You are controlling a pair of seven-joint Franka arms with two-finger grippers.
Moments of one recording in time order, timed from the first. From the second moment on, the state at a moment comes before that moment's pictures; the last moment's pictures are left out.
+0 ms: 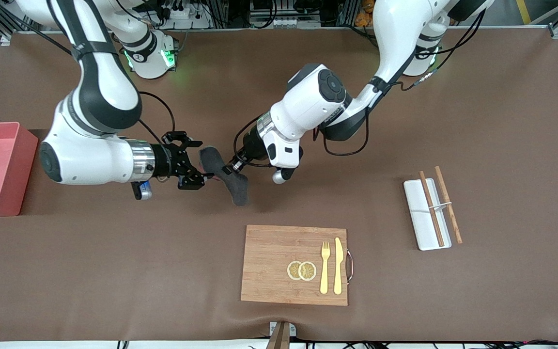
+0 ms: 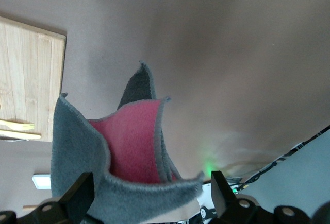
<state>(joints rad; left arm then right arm) -0.49 0.66 -0.44 -1.39 -0.26 2.67 -1.59 0.34 0.38 -0.05 -1.61 0.71 1.75 1.31</state>
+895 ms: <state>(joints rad) -0.50 0.67 -0.43 -1.36 -0.26 2.68 -1.61 0.36 0.40 -0.05 -1.62 0.71 1.80 1.32</state>
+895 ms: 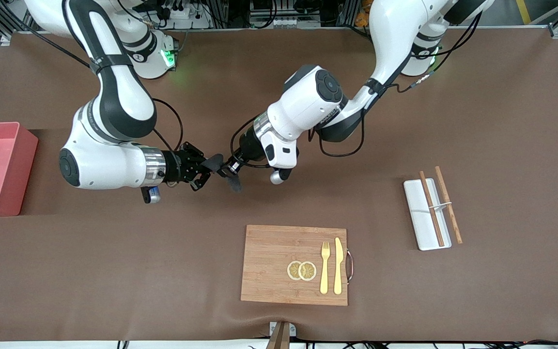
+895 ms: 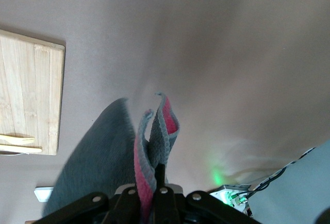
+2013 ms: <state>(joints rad) -0.10 0.46 -0.38 -1.34 0.02 1.84 -1.06 0.31 0.44 -0.07 -1.65 0.25 1.86 1.06</state>
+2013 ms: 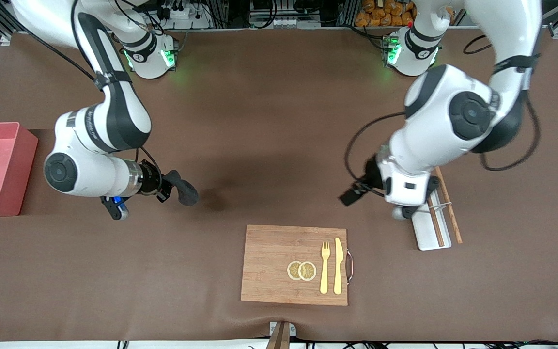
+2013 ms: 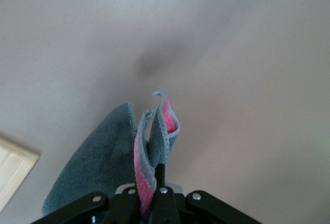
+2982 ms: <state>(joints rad) 0.15 0.24 -0.36 -1.36 0.07 1.54 -0.46 0.01 0.50 -0.09 -1.92 0.13 2.21 0.43</state>
